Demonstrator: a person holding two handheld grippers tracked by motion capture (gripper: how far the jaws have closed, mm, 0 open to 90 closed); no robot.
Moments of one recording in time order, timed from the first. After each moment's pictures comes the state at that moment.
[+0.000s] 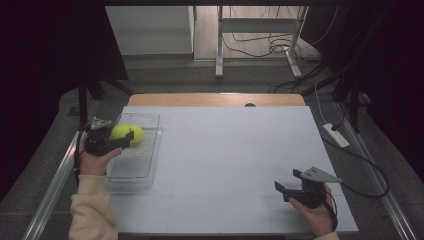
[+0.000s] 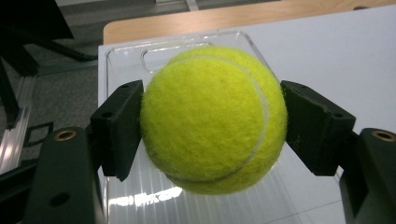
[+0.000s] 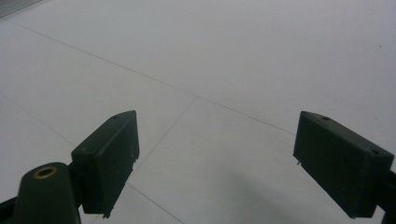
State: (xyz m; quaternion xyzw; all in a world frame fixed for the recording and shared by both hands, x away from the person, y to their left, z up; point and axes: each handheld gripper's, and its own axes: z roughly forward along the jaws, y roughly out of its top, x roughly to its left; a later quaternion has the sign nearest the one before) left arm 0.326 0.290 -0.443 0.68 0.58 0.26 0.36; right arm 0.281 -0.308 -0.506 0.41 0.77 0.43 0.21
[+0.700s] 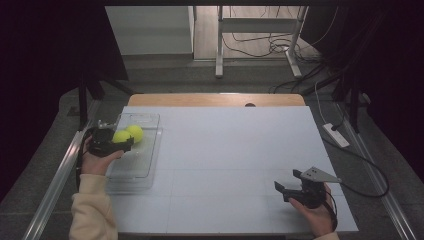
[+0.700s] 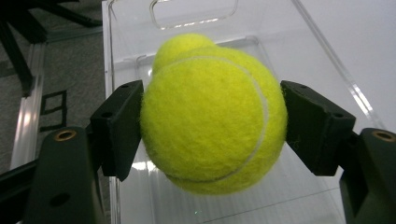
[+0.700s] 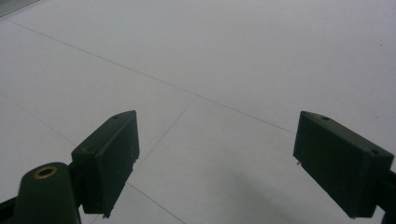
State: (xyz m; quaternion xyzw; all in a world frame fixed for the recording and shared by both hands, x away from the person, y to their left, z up) left arm 0.338 0.291 -0.462 0.71 0.61 0.24 0.27; right arm 0.281 -0.308 -0.507 0.41 0.77 0.43 0.21
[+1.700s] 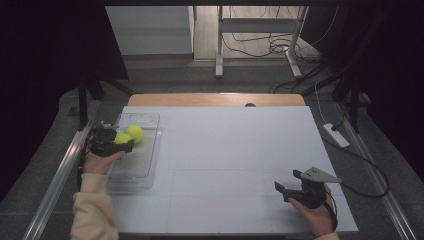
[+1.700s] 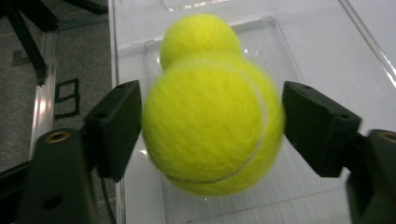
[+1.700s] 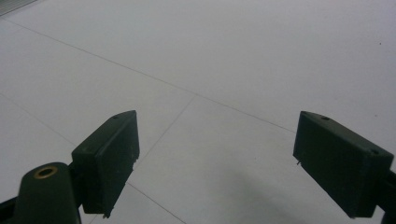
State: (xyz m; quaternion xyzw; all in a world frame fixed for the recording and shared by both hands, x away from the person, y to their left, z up) left arm 0.342 0.289 -0.464 0.71 0.62 0.24 0.26; right arm 0.281 -0.309 -0.507 0.41 0.77 0.43 0.21
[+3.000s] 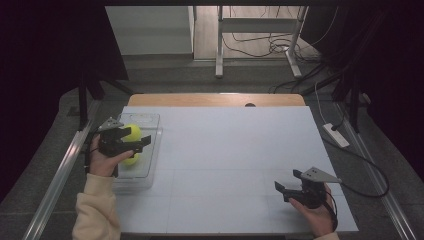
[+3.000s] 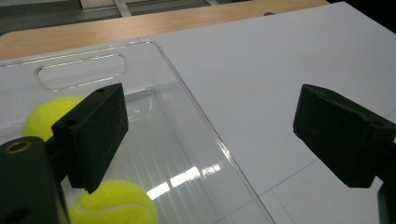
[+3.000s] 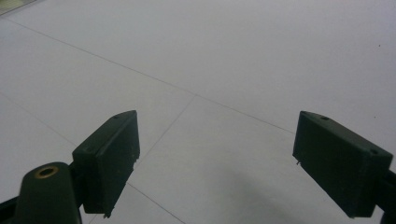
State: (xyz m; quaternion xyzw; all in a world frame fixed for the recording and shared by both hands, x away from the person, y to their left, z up) left arm 0.329 0.262 -0.443 0.72 0.50 0.18 0.44; right arm 0.281 -0.309 -0.507 0.41 0.78 0.43 0.21
